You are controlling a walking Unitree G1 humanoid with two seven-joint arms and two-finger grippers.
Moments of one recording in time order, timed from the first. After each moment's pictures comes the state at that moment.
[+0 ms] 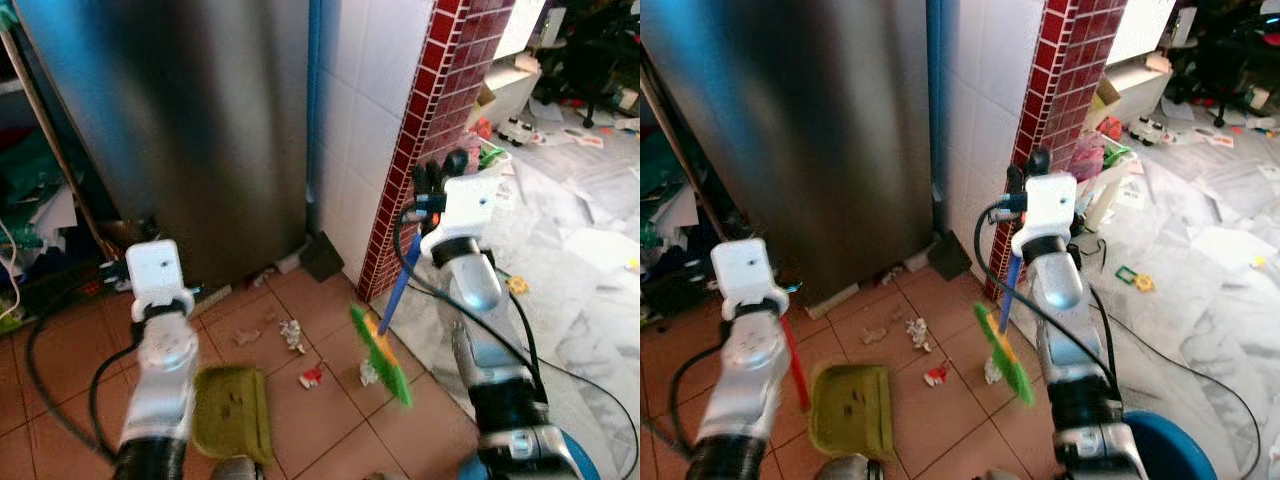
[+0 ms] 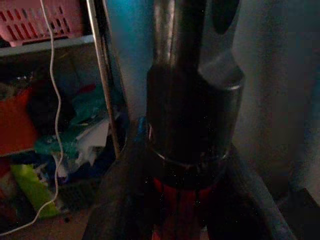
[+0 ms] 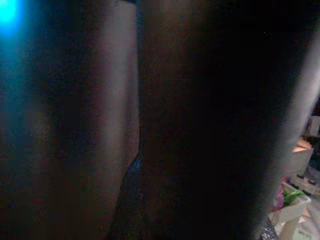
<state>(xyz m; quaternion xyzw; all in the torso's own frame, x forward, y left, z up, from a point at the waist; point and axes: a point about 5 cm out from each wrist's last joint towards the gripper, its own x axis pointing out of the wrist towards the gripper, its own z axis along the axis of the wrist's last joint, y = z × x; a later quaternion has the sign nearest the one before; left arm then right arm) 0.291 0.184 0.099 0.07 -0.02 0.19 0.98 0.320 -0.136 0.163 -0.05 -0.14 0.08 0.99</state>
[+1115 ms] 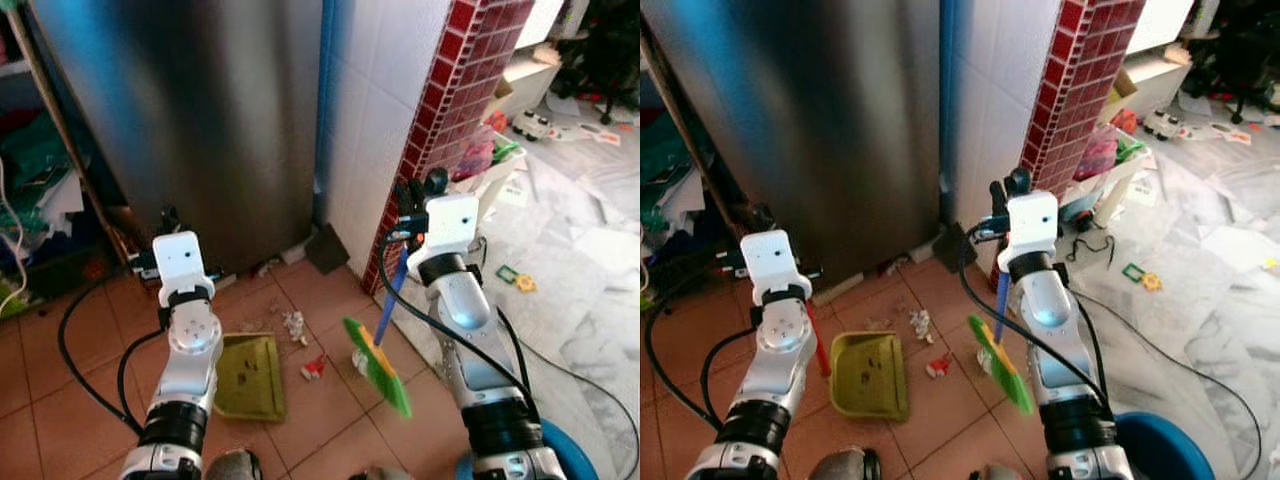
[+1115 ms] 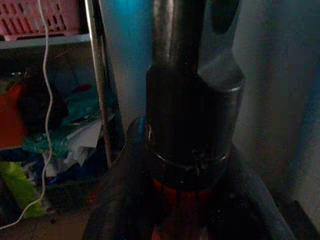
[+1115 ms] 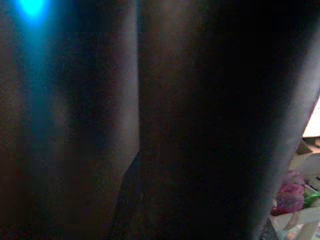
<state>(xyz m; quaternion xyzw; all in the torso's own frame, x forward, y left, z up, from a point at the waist) 0.308 0.167 0.093 0.05 -0.05 0.19 0.98 0.310 -0.123 0.159 -0.05 -0.14 0.09 0.98</state>
